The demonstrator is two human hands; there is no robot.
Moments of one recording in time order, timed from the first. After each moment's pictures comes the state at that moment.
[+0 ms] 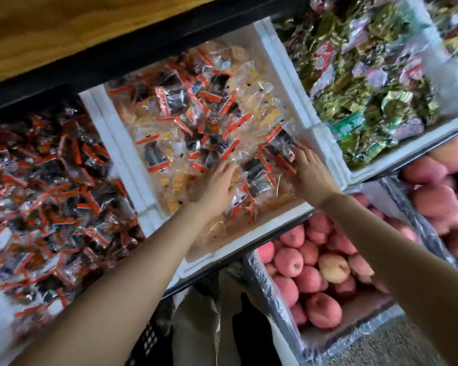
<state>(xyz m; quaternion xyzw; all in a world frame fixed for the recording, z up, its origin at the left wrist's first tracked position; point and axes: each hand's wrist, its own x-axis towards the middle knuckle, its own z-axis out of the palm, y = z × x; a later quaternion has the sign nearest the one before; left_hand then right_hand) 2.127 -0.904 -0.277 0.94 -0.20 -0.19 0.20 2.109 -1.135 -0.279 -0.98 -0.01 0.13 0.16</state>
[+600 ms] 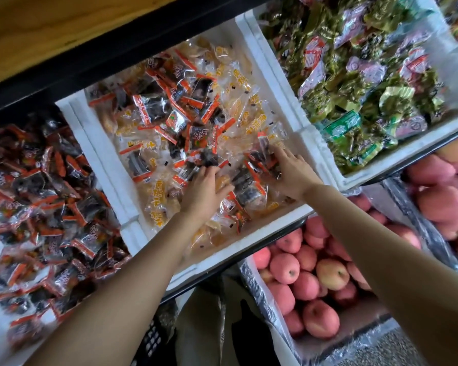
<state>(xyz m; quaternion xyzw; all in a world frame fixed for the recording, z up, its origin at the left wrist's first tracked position) 2.138 -0.927 -0.294 0.95 -0.07 -0.20 0.21 2.141 -1.142 -0.289 -0.95 0.00 0.20 0.22</state>
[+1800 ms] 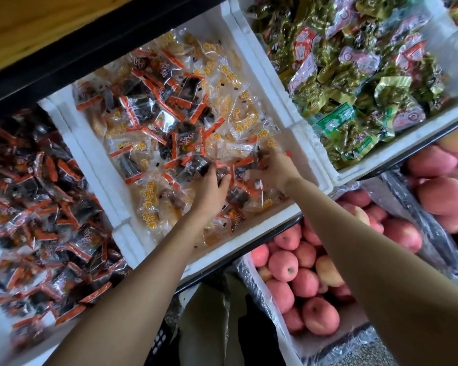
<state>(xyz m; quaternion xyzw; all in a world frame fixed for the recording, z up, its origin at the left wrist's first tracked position) 2.135 -0.966 -0.285 0.90 0.06 -0.26 0.35 2.153 -1.131 -0.300 -0.88 0.15 0.24 0.38</state>
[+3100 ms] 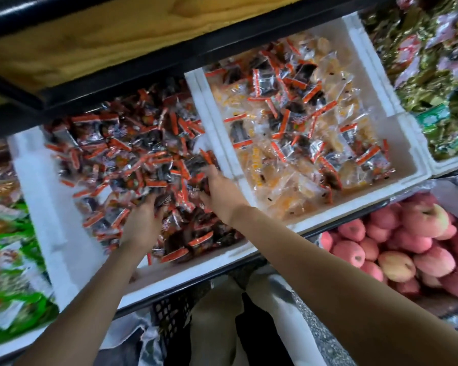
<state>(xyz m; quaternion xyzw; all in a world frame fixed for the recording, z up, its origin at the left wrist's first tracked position) 2.018 -0.617 -0.254 0.96 0.12 -0.16 0.20 2.063 -0.796 -0.244 -0.90 -0.10 0.22 0.37</state>
